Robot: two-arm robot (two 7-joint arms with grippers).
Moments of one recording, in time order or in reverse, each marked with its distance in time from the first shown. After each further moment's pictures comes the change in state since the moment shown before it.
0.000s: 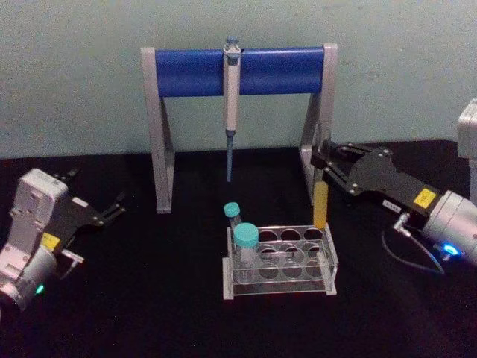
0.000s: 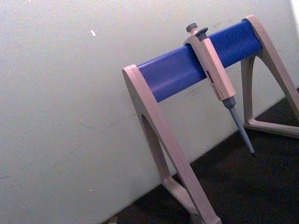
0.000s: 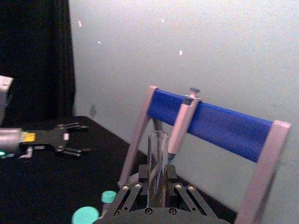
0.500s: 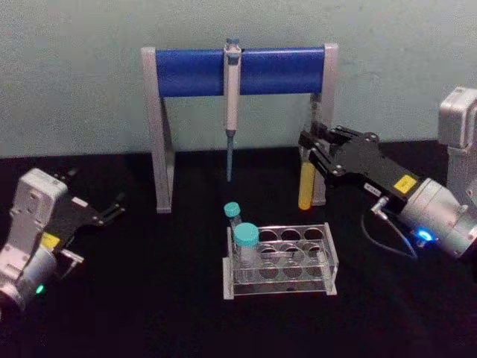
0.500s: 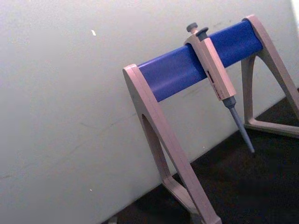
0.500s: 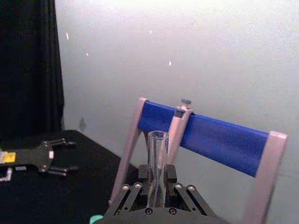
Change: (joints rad) left arm 0.000 0.000 0.000 0.000 0.000 0.000 0.000; right arm 0.050 -0.100 -0.010 0.063 -0.038 -0.024 -0.044
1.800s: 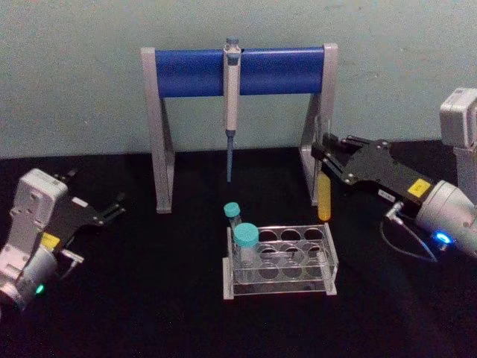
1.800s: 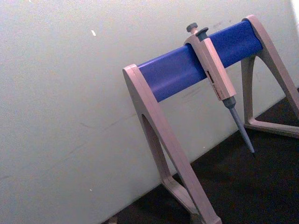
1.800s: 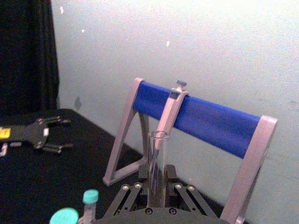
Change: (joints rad) left arm 0.000 0.000 0.000 0.000 0.000 0.000 0.000; right arm -0.007 0.091 -0.013 -0.047 -0.007 0.075 -0.029
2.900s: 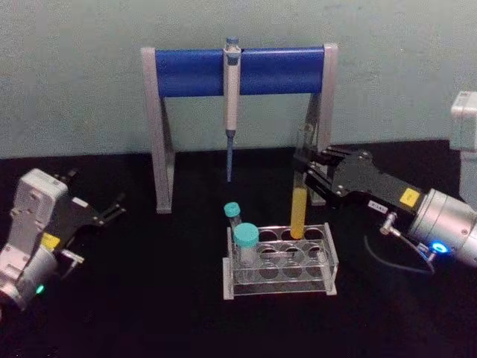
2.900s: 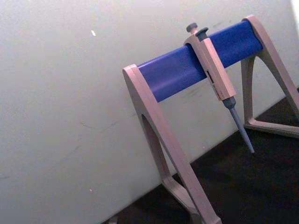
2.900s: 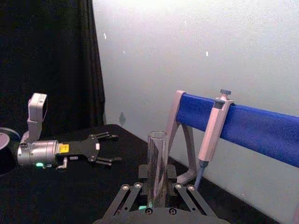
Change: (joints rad) left arm 0.000 0.000 0.000 0.000 0.000 0.000 0.000; right arm 0.008 -0.001 -0.024 0.020 0.155 -0.011 0.170
